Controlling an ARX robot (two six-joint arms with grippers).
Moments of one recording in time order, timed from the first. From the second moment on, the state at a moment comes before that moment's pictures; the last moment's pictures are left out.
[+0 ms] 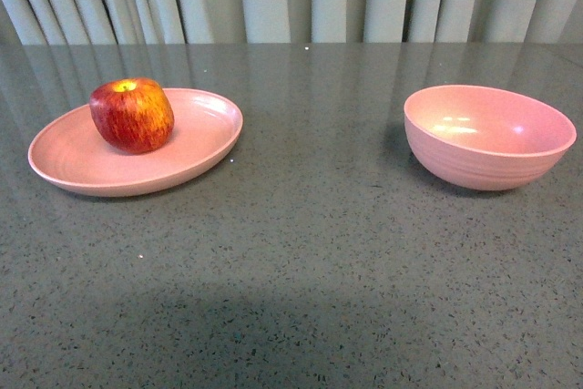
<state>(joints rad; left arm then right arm) 0.00 0.01 0.01 0.00 0.00 0.00 0.00 0.00 0.01 0.00 0.00 0.01</state>
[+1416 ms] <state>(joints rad) 0.00 0.01 0.01 0.00 0.00 0.00 -0.01 0.20 0.08 -0.03 -0.05 0.12</state>
